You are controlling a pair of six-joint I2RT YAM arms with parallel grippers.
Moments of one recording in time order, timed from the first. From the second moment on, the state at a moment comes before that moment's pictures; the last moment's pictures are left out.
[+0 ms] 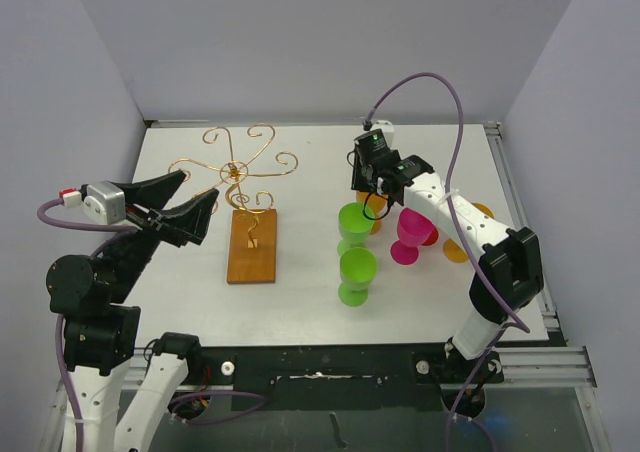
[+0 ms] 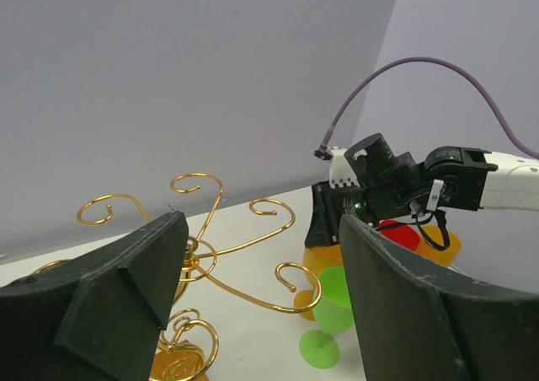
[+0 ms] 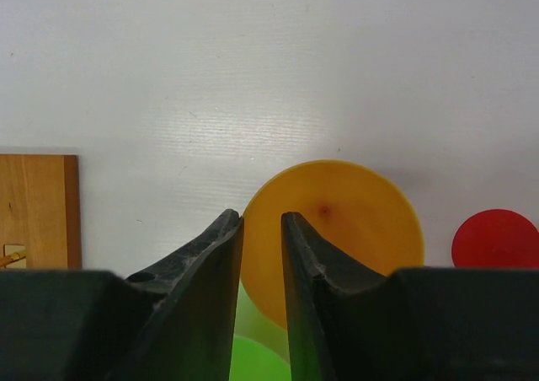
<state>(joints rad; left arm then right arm) -0.15 0.51 1.00 -0.12 0.37 -0.36 0.56 1.68 1.47 -0.59 0.28 0.46</state>
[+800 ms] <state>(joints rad) -0.15 0.53 1.00 -0.13 0.35 -0.36 0.60 1.65 1.47 -0.62 0.32 0.50</state>
